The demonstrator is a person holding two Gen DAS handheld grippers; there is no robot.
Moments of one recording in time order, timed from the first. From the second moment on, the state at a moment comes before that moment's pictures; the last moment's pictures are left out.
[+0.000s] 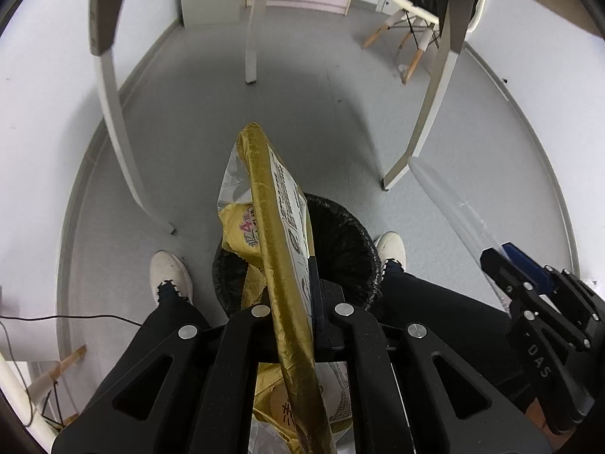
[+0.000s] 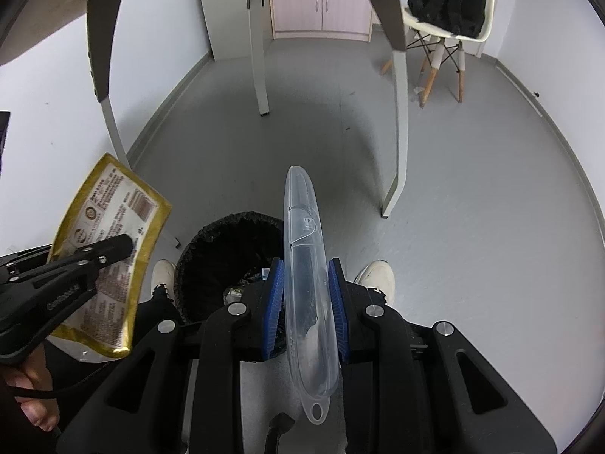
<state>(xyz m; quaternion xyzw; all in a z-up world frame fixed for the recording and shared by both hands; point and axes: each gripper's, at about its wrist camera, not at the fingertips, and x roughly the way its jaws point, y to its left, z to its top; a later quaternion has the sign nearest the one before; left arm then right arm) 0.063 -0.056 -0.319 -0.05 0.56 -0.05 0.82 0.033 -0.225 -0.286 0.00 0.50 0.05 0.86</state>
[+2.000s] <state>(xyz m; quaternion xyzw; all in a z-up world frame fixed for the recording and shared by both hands) 0.057 0.038 -0.339 -0.05 0.55 0.03 0.83 0.087 -0.149 -0.328 -0.04 0.54 0.09 0.84</state>
